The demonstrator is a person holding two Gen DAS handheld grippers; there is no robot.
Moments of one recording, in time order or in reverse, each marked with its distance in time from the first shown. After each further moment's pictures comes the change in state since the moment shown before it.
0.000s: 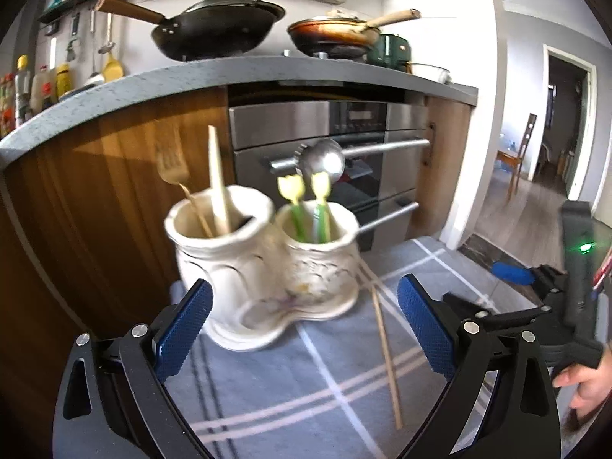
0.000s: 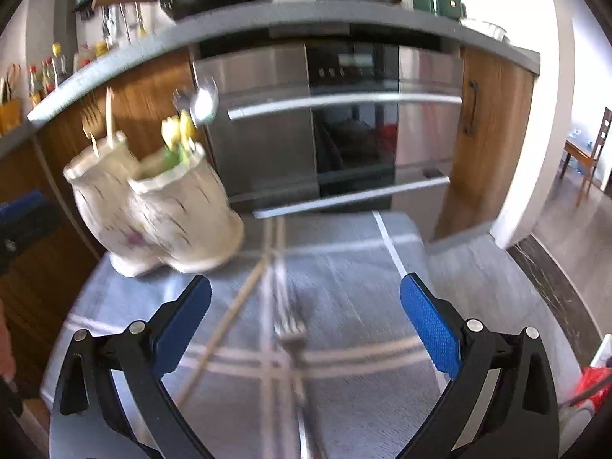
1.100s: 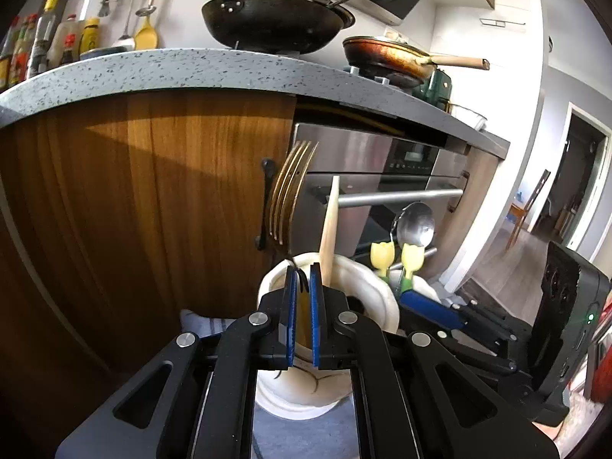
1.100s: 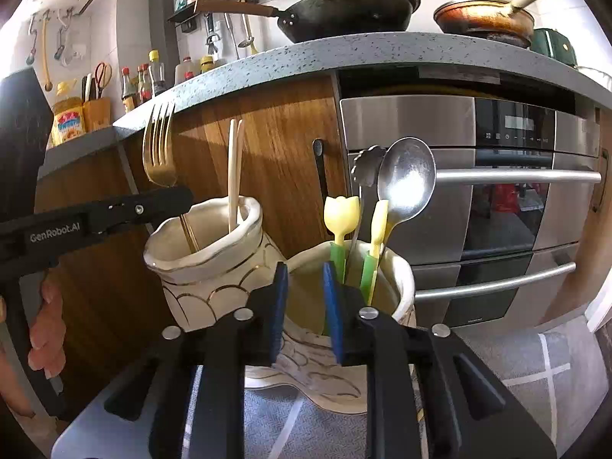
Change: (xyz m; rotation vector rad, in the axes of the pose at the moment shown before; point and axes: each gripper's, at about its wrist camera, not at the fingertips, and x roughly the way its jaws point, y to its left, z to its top) left arm 0.040 0.102 0.046 -0.193 -0.029 -0.024; right arm 0.047 0.104 0.076 -0.137 -0.187 0.399
